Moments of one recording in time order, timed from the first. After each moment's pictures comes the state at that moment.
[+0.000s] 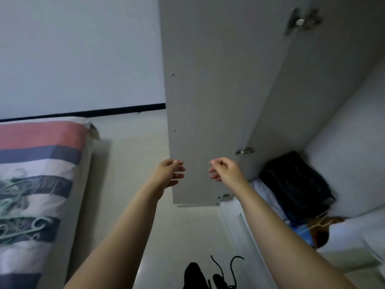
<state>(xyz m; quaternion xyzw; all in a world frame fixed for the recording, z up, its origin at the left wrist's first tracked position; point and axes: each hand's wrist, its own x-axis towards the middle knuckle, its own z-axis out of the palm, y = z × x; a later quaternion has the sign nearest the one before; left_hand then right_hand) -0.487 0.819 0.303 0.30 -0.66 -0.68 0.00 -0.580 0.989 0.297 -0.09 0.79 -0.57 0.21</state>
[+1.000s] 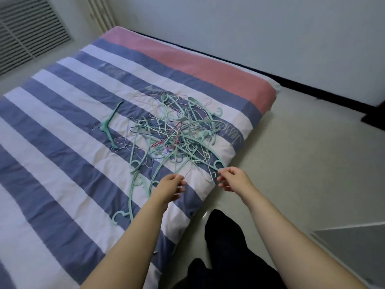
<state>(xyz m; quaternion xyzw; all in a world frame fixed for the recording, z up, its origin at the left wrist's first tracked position) 0.014 0.404 0.157 0.65 -0.37 -0.64 0.19 -0.194 0.445 0.158 -0.27 0.70 -0.37 0.55</state>
